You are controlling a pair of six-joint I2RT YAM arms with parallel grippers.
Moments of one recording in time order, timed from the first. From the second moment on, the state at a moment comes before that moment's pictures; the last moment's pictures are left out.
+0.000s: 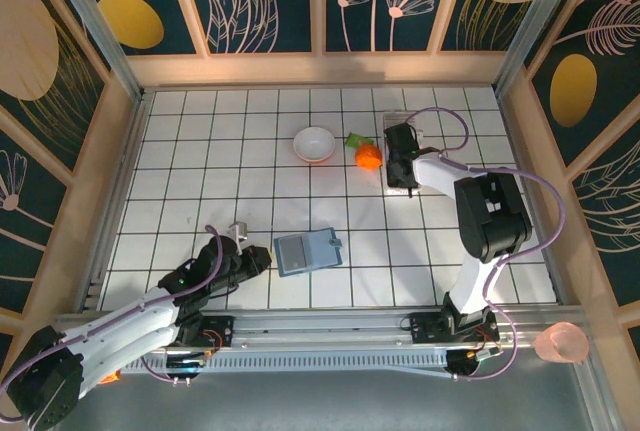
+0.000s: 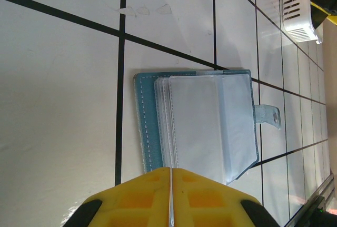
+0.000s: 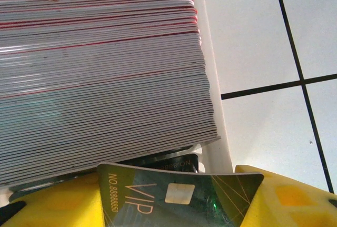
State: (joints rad) left arm -0.74 0.71 0.08 0.00 0.11 -1.05; right arm 0.35 1.80 1.09 -0.35 0.44 0.31
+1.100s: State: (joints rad) left arm -0.74 0.70 0.08 -0.01 0.11 -1.05; right arm 0.36 1.73 1.06 -0.28 0.32 0.30
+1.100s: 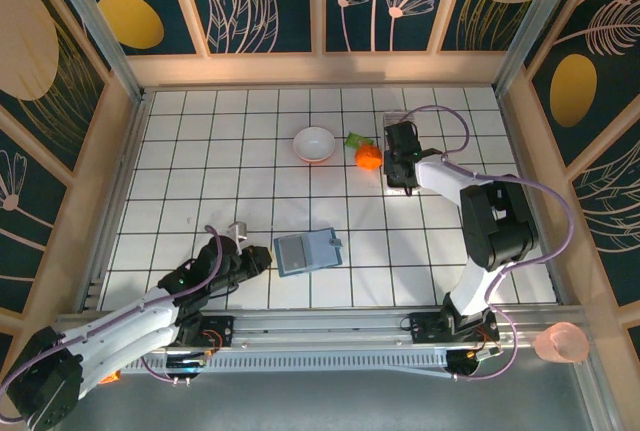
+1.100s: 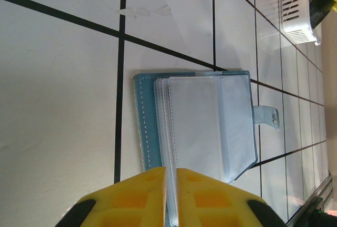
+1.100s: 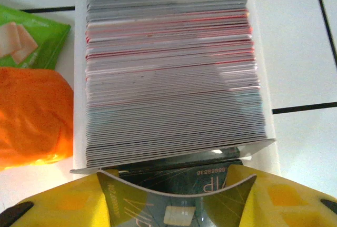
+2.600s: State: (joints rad) left arm -0.74 1.37 0.59 0.66 0.41 -0.80; right arm 0.58 1.27 1.05 -0.37 0.04 0.63
